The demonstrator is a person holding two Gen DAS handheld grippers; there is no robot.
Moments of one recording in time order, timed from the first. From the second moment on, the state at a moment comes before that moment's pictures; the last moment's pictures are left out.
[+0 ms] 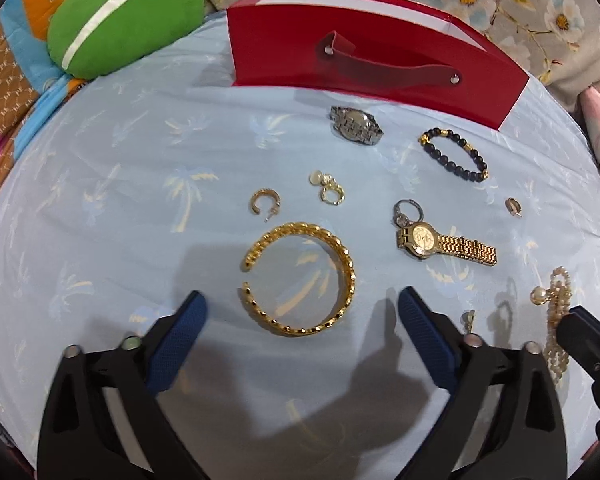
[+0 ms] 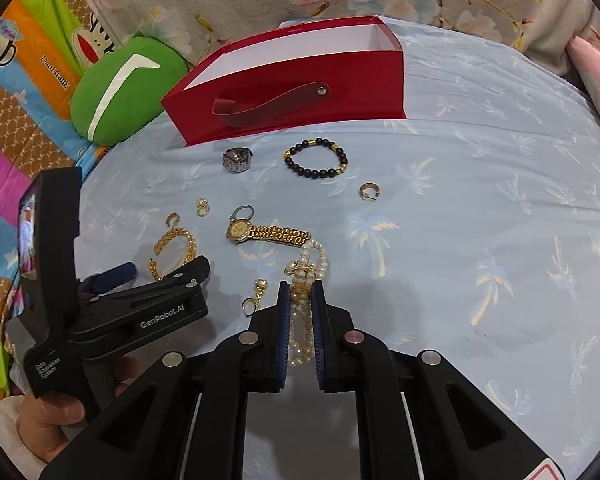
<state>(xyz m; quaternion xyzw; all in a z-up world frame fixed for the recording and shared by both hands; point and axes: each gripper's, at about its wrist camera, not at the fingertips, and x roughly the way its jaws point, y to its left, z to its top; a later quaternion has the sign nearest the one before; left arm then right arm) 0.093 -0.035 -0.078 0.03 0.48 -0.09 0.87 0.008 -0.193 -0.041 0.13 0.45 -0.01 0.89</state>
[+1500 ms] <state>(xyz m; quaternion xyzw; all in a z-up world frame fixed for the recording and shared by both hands) 0.116 -0.026 0.111 0.01 0.28 -0.16 0.95 0.063 -0.205 0.111 0.10 0.27 0.02 0.96</state>
